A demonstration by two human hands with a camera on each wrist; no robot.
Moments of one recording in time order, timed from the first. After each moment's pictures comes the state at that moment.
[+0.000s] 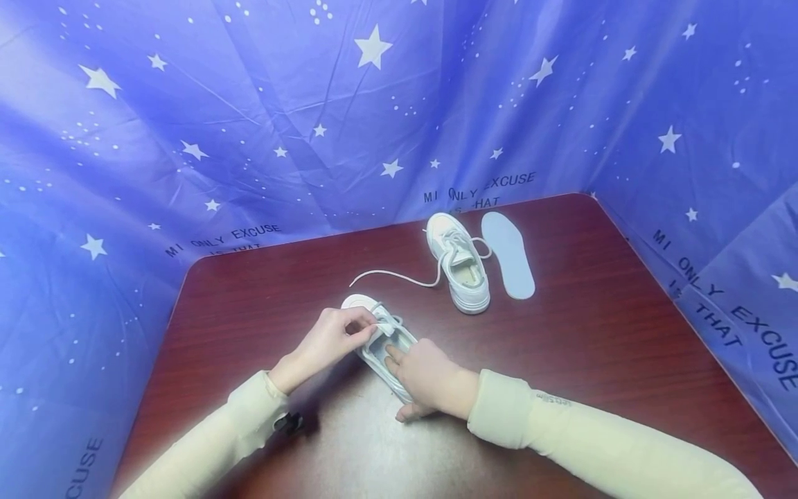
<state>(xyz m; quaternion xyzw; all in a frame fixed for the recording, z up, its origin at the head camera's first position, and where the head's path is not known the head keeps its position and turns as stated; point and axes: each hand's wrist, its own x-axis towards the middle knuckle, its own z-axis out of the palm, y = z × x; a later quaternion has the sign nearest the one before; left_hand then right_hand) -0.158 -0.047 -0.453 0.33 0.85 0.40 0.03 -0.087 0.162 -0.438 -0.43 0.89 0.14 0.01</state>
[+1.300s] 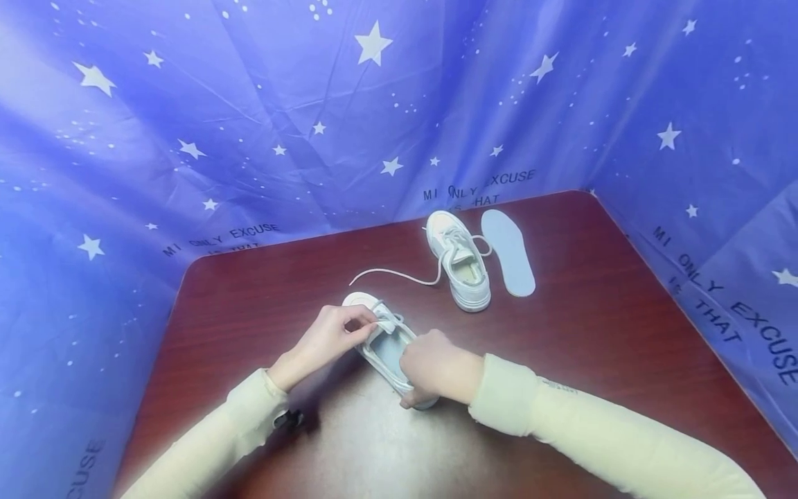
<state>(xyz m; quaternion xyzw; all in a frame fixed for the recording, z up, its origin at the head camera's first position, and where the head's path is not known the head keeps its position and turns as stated) -0.162 -0.050 -0.451 0.35 0.85 0.39 0.03 -0.089 0.161 -0.409 -0.37 0.92 0.08 0.09</state>
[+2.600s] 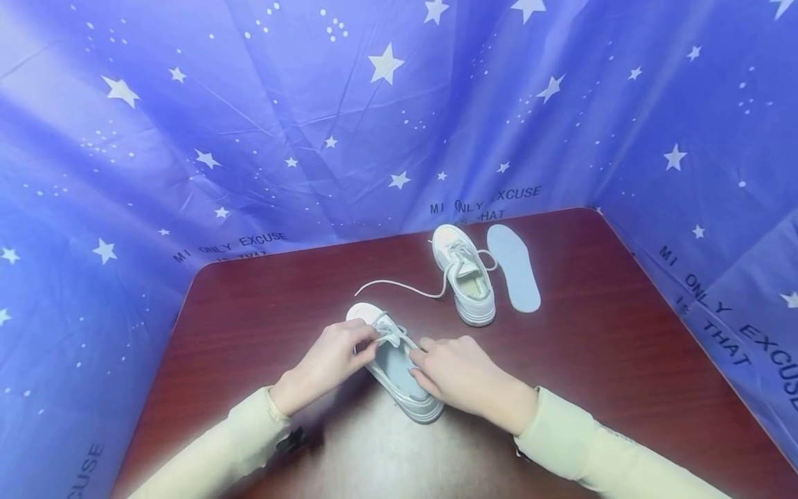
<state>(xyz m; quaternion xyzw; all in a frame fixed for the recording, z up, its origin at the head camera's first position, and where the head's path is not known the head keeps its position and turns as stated) -0.138 -0.046 -0.441 0.38 0.89 0.26 -0.08 -0.088 0.199 -0.422 -0.39 0.91 -0.07 -0.14</state>
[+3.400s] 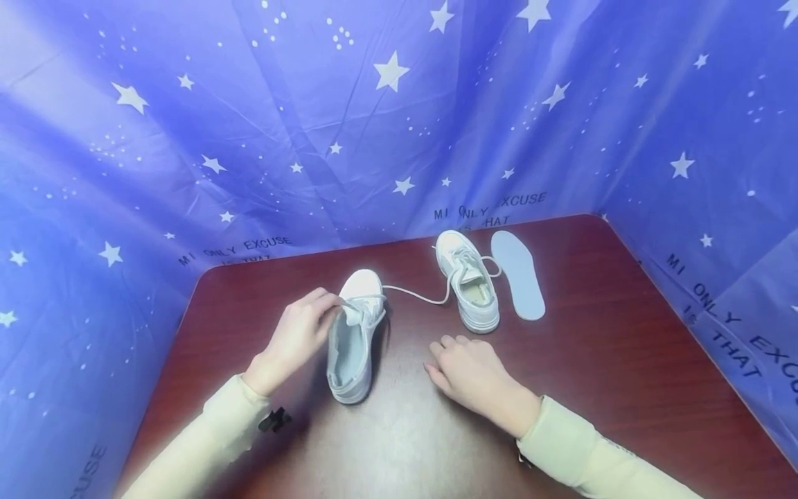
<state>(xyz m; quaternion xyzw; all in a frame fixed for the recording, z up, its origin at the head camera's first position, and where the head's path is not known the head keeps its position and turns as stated) -0.173 -0.090 -0.424 0.32 0.90 0.24 -0.20 -0.094 0.208 -0.447 -0.28 0.94 -0.06 -0.16</state>
